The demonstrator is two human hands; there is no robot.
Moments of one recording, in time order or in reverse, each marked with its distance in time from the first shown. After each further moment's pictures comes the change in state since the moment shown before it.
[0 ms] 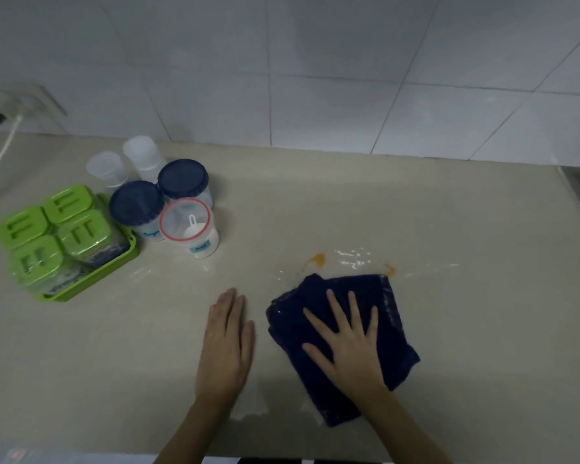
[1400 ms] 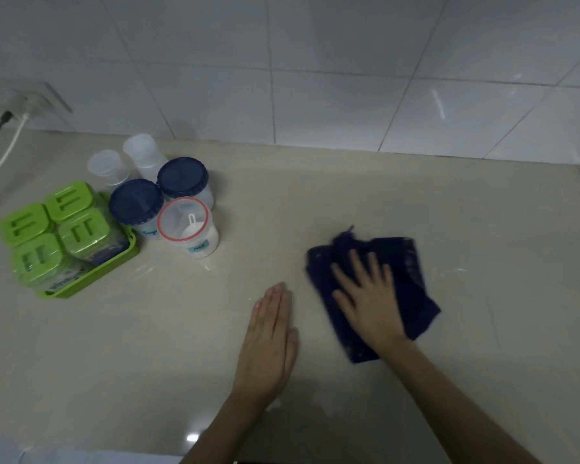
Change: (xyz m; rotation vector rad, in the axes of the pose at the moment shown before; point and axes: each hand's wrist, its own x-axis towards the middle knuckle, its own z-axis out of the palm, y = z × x) left_hand 0.009 0.051 0.028 0.084 -0.093 0.231; right_hand 0.074 0.060 -0.017 0.004 0.102 -0.012
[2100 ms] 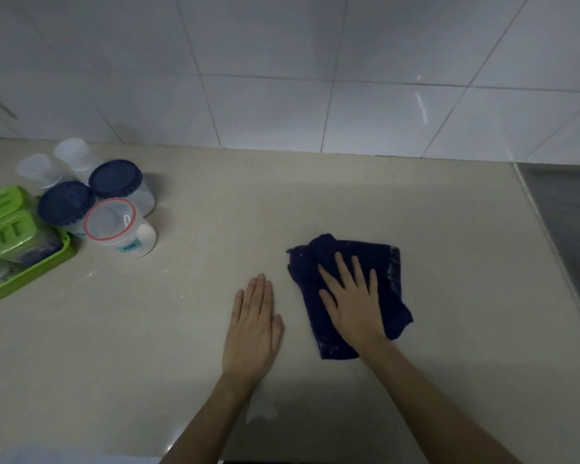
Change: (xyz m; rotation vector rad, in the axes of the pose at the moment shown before) left_hand 0.037 0.083 0.055 0.264 -0.071 -0.089; right_hand -0.035 0.090 -0.005 0.048 -0.025 0.073
